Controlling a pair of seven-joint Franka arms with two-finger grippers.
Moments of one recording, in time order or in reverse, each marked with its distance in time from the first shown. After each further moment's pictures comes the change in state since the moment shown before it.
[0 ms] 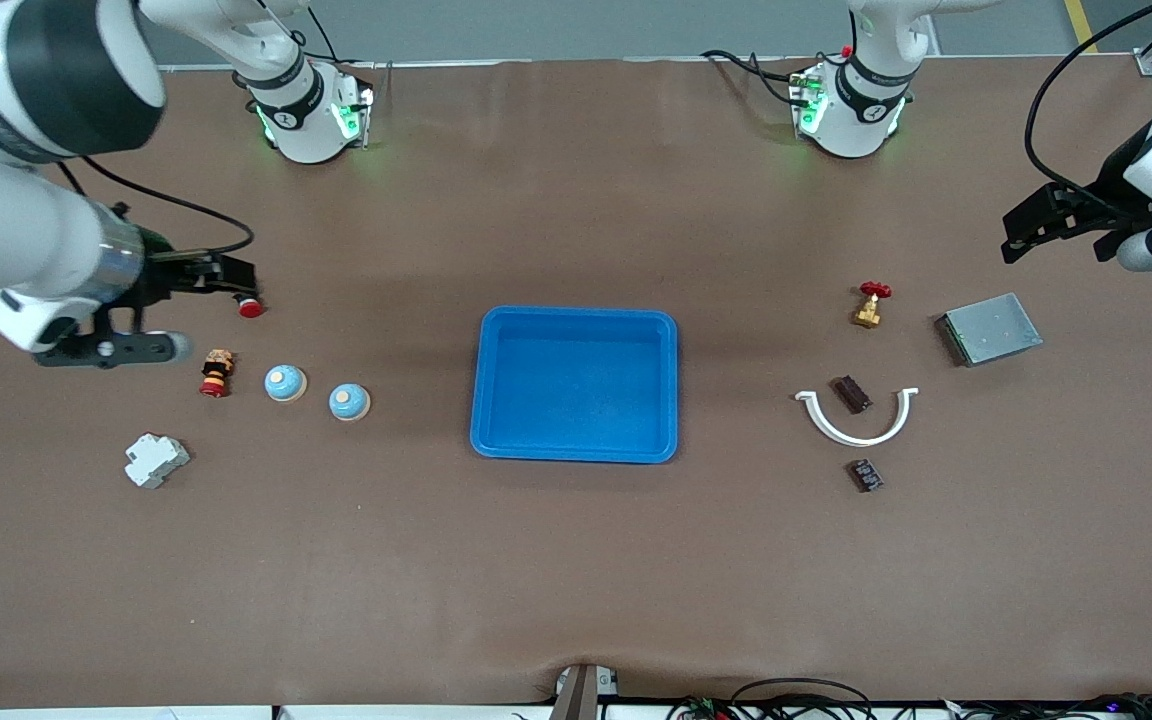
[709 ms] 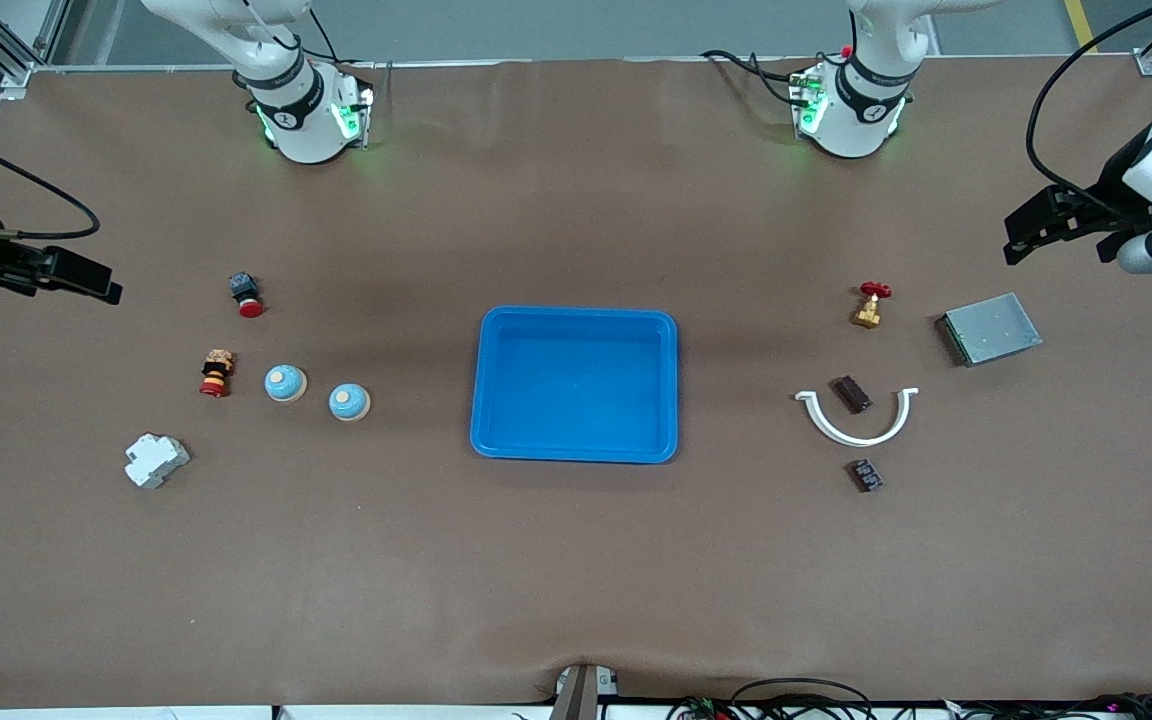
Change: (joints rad) left arm 0.000 0.004 0.000 0.000 0.019 0.000 0.000; right arm -0.176 -0.128 -0.010 -0.103 0.000 0.154 -0.042
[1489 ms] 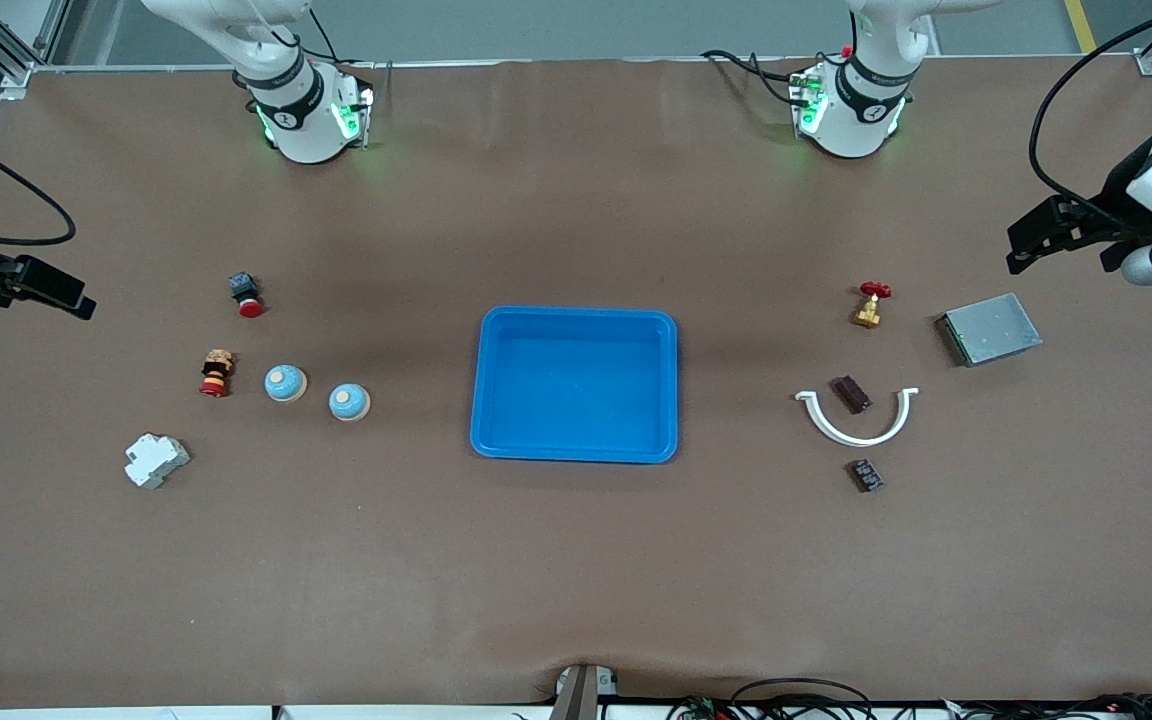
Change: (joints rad) left arm 0.000 0.028 0.000 0.033 0.002 0.000 0.000; right arm -0.002 -0.058 -0.041 -0.108 -0.001 0.135 -0.003
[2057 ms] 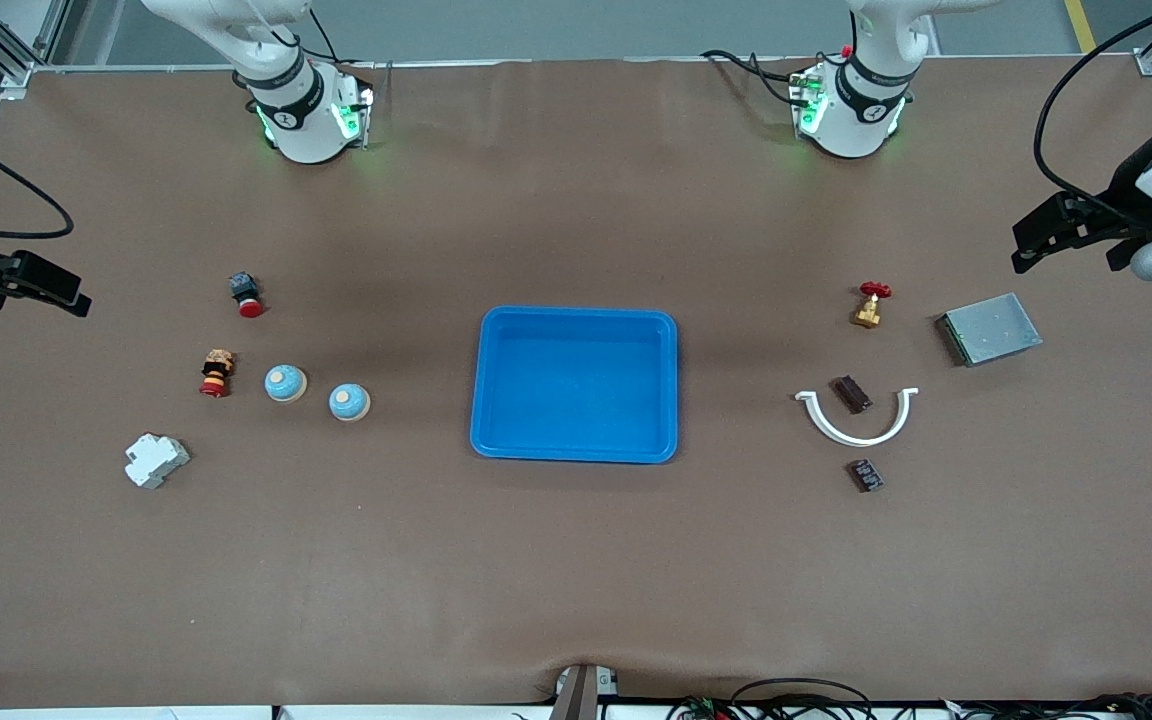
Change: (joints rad) left arm 0.000 0.000 0.000 0.016 0.000 0.000 0.000; right arm -0.001 0.000 -0.002 0.000 -0.014 0.000 -0.072
